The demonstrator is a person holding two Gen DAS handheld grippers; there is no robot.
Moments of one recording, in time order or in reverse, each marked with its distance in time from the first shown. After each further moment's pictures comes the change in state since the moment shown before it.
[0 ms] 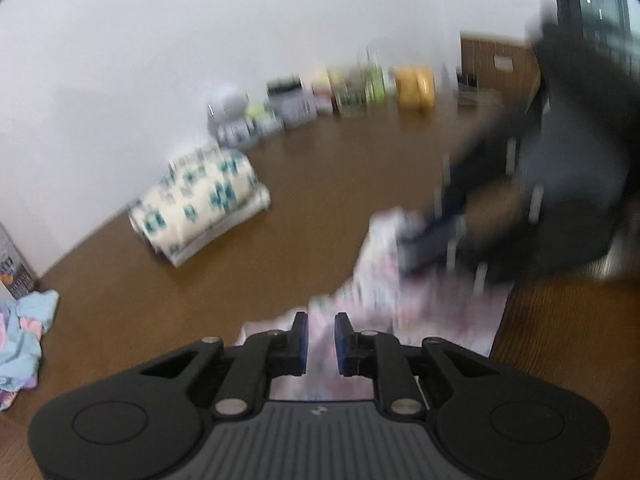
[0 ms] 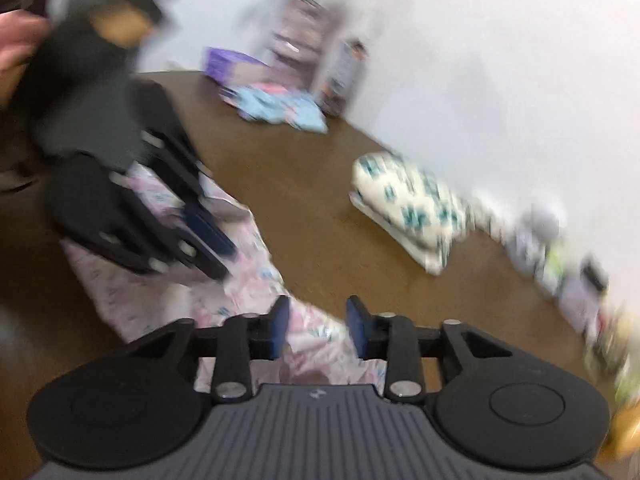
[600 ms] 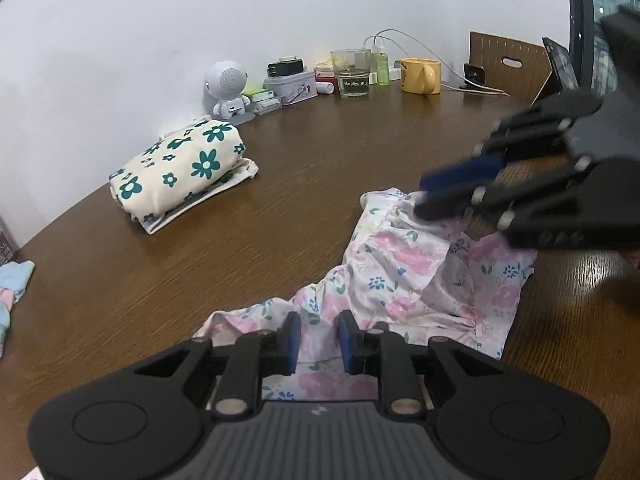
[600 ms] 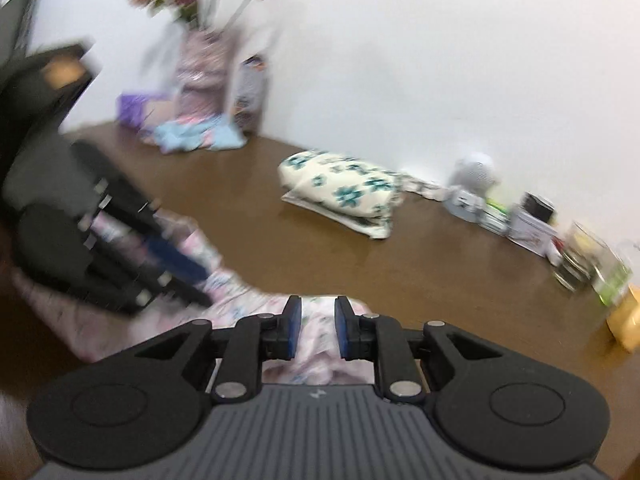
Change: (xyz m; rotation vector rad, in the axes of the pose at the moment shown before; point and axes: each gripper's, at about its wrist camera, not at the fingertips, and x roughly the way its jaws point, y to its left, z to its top) left arm 0.022 -0.014 -0.024 -0.035 0.072 -0.010; right arm -0.015 0.005 -0.029 0.242 -0.091 -0.185
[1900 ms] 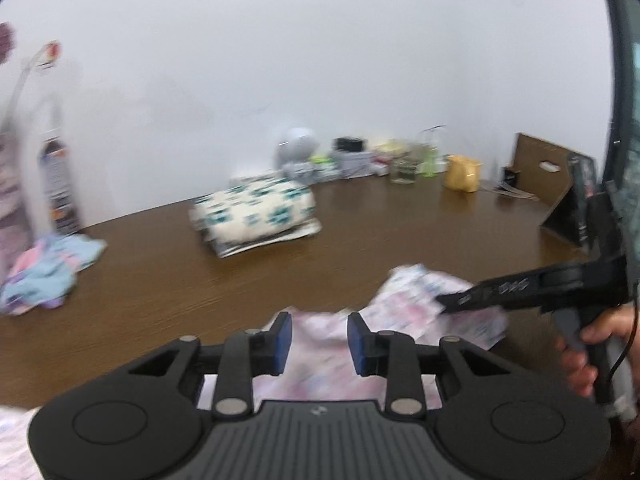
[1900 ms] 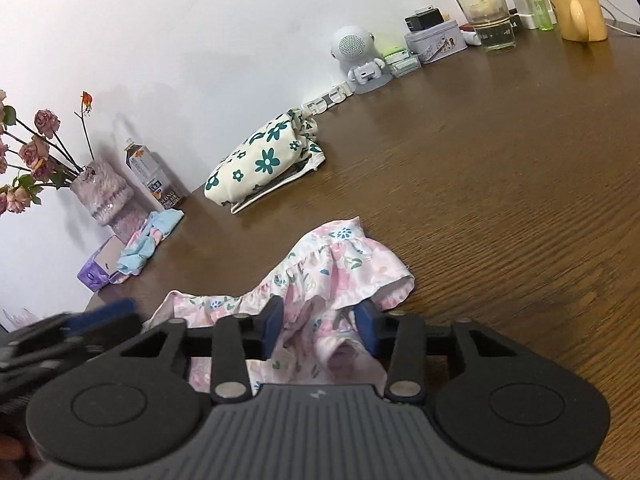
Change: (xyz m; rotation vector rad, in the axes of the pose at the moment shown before) left arm -0.084 0.032 -0.028 -0.249 -0.198 0.098; right arm 0.013 -0.041 -0.047 0.858 0.011 0.074
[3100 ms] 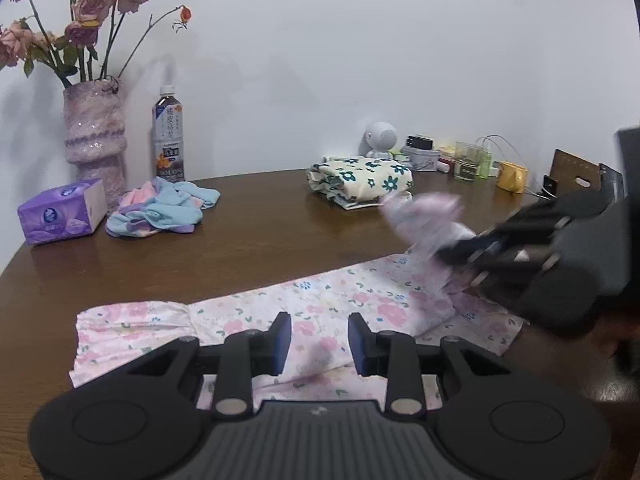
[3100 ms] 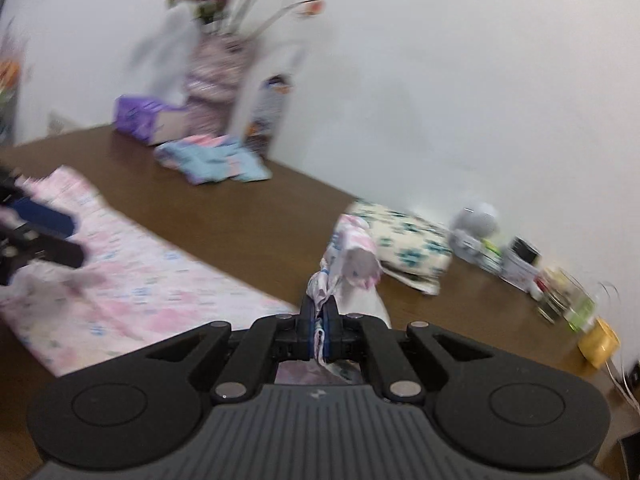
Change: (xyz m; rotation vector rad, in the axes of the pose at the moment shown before) left arm -0.087 0.115 -0.082 -0.089 -0.023 0.045; right arm 0.014 0.250 -0.092 -0.944 -0.113 -0.266
